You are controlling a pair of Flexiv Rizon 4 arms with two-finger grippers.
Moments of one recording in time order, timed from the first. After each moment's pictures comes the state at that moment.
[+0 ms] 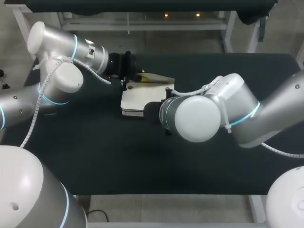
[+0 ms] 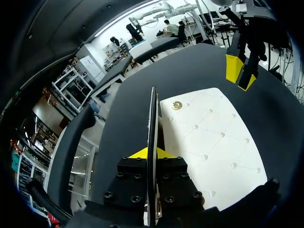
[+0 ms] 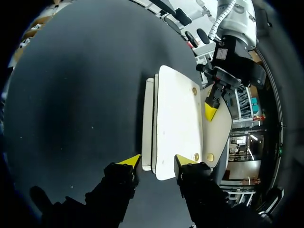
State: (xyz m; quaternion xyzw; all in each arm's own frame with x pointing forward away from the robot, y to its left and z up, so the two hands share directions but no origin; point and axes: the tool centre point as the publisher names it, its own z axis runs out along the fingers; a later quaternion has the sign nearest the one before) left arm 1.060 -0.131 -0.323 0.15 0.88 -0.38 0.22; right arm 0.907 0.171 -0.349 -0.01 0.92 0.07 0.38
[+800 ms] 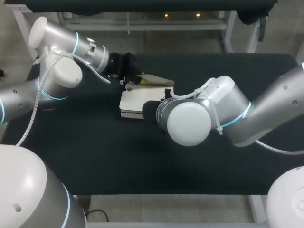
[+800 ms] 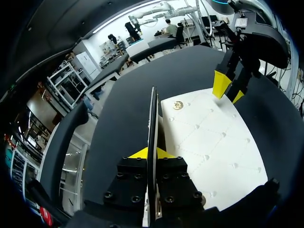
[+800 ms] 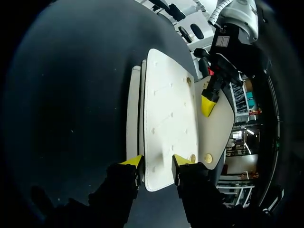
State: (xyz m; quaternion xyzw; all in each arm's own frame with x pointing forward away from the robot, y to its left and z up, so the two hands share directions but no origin) left arm 1.057 -0.129 -0.333 0.14 0.89 -0.38 0.18; right arm 0.931 0.172 -0.364 0.02 0.91 0.06 0.41
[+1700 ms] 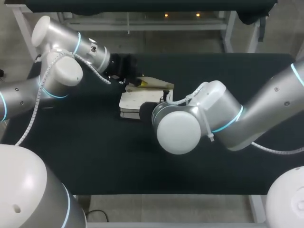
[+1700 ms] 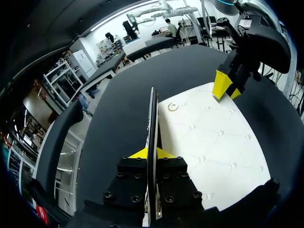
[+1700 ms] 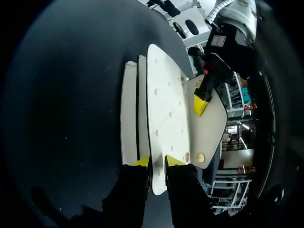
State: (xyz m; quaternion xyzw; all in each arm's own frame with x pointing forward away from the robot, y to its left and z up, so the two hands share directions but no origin) left arm 1.055 -0.130 -0.346 0.14 0.90 -0.38 0.16; right arm 0.934 0.176 -0.367 0.04 0.90 0.05 0.43
